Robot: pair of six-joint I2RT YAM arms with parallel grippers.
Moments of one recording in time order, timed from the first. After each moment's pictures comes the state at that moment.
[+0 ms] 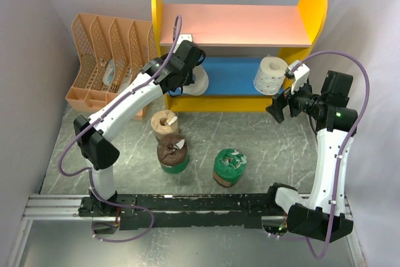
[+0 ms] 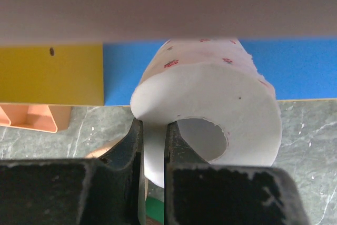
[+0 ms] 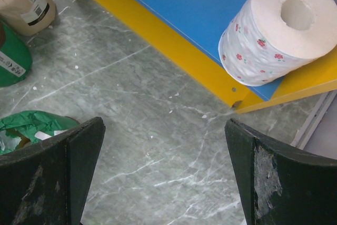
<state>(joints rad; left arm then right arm) -0.78 1.85 2.01 -0.91 -0.56 -0.54 -0.26 1.07 1.37 -1.00 -0.75 -0.66</state>
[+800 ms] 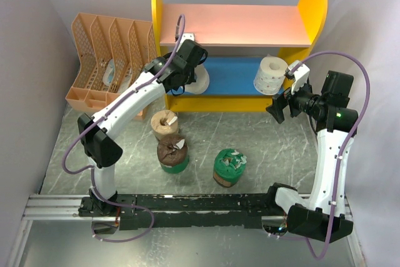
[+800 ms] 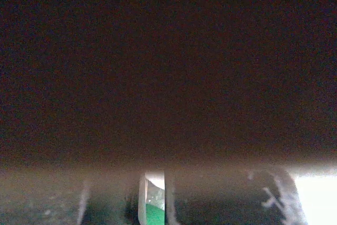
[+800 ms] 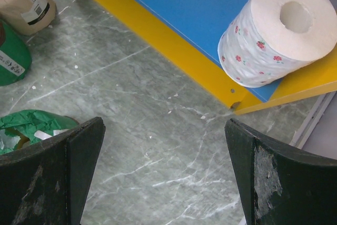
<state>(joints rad) -0.78 1.90 2.05 -0.90 -0.56 -0.52 -0.26 1.06 1.37 -1.01 -0.75 -0.67</state>
